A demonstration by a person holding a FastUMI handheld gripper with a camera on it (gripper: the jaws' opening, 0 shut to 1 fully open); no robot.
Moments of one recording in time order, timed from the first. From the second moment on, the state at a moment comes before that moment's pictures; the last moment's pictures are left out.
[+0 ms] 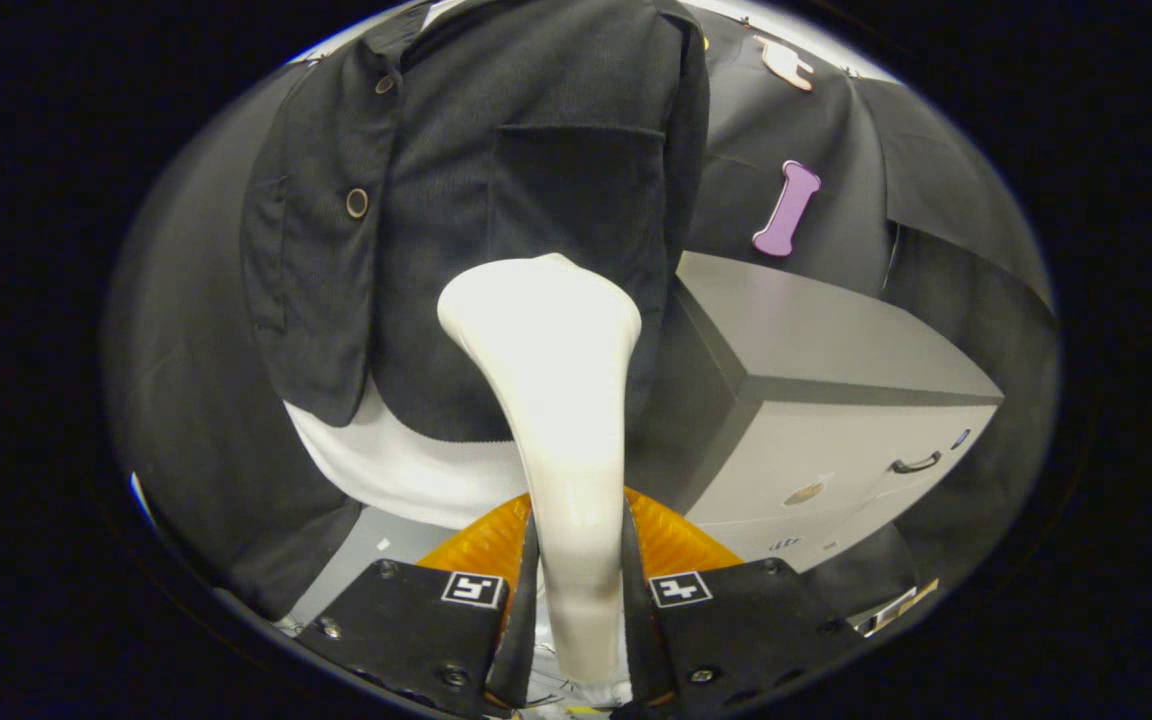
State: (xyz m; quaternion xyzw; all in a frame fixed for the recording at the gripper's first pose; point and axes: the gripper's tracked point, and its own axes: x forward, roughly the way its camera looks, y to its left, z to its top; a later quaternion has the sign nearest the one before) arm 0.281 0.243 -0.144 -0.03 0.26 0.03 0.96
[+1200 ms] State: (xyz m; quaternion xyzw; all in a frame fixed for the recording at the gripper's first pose) arm 0.233 0.333 0.169 0.05 0.02 0.09 0.99
